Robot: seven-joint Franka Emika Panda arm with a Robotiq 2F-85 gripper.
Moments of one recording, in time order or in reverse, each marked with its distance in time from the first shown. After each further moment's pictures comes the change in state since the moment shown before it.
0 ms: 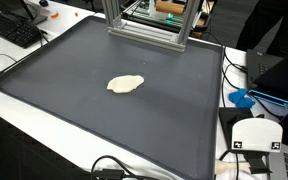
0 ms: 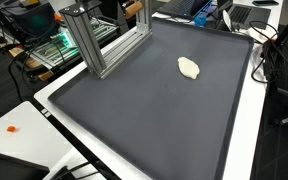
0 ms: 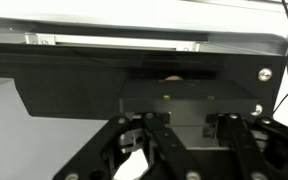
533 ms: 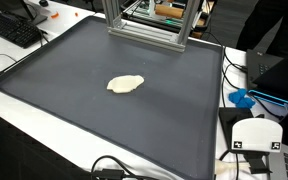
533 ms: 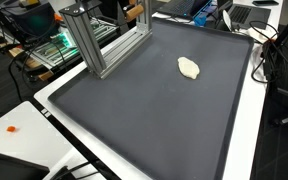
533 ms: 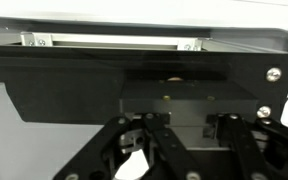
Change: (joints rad) arm 0.000 -0.006 0.013 -0.041 0.000 0.057 0.024
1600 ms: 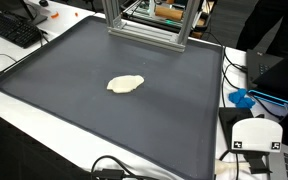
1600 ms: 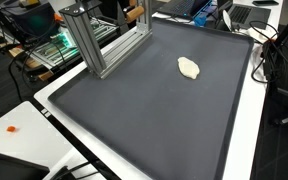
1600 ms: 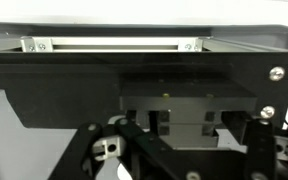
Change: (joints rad) arm -0.001 -0.004 0.002 -0.011 0.000 0.008 0.029
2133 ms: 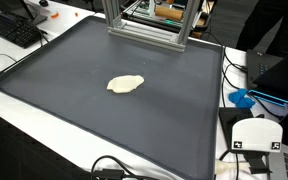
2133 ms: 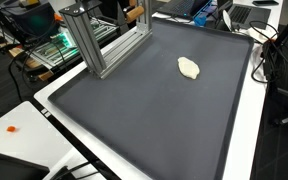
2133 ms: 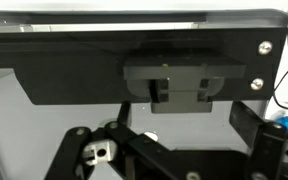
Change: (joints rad) arm -0.012 0.004 -0.020 0.054 0.000 -0.004 -0.006
